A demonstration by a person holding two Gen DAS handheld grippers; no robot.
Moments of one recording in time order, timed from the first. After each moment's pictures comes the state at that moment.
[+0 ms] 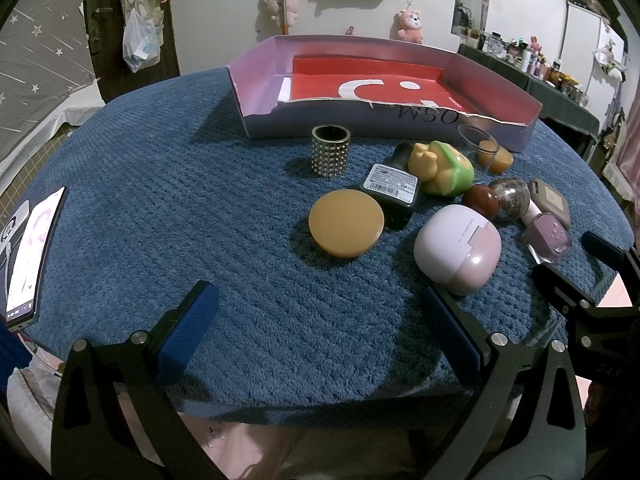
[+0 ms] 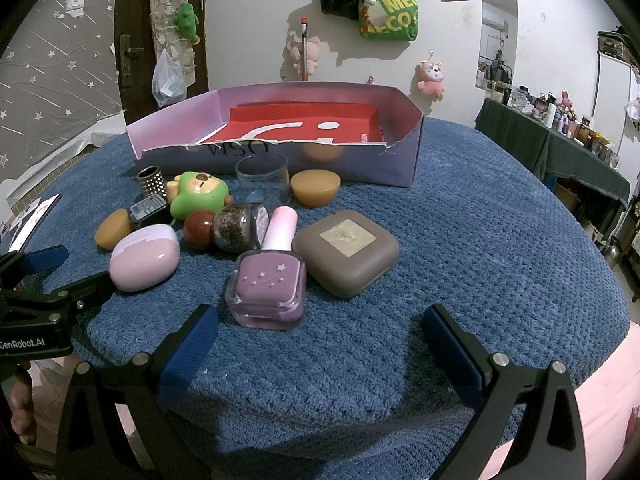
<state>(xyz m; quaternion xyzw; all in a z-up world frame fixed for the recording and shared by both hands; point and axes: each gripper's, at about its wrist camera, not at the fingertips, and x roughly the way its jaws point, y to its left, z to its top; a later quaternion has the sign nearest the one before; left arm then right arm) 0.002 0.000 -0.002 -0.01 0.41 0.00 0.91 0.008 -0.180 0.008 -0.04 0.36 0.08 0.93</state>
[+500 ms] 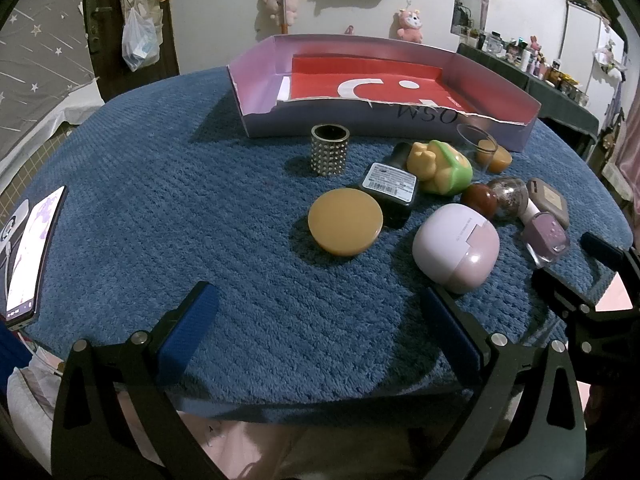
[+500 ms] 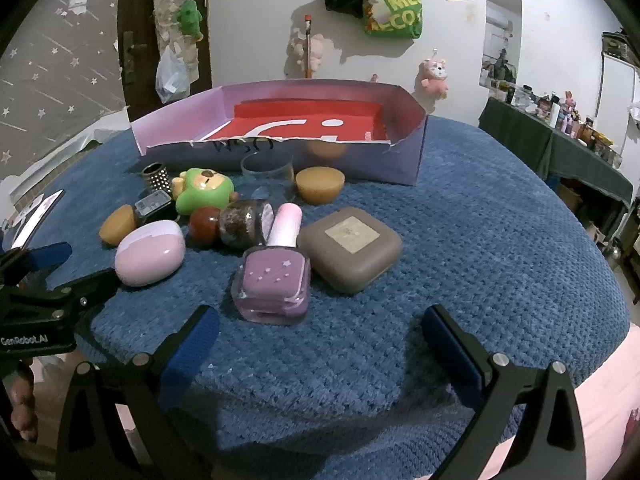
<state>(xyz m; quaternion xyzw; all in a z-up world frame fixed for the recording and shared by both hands) 0.001 0.000 -0.002 -0.01 0.41 0.00 0.91 0.004 -0.182 0.010 -0.04 0.37 0.09 0.92</state>
